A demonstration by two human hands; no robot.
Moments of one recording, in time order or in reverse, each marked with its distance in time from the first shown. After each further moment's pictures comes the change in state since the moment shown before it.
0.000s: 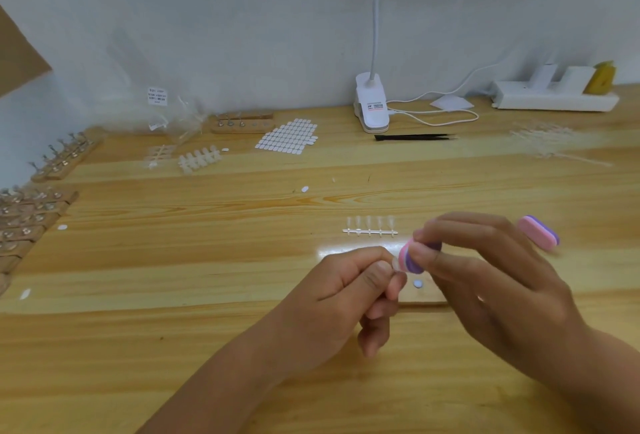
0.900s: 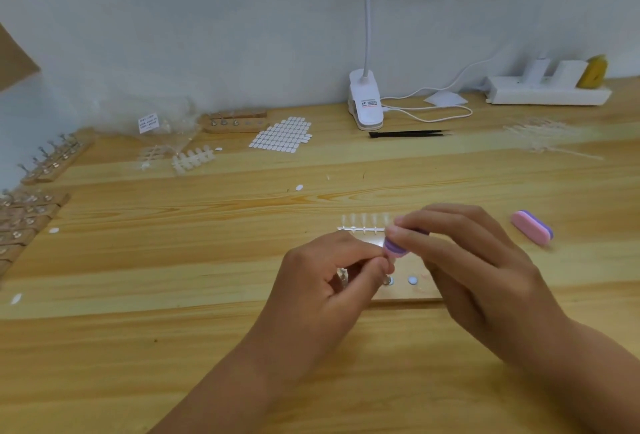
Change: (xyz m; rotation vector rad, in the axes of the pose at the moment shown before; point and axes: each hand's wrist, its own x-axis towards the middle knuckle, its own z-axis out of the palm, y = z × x) left_hand 0.002 -0.002 0.004 0.573 0.430 0.248; right_hand 0.000 0.000 0.007 0.060 -0.081 0.113
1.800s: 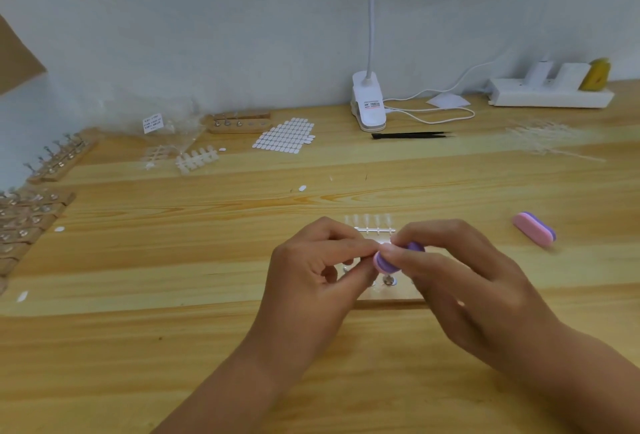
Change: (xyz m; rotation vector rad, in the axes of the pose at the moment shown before) left_hand -0.001 0.000 -0.001 -0.058 0.119 -0.063; right_hand -0.003 -0.007 0.005 0.077 -0.021 -0.013
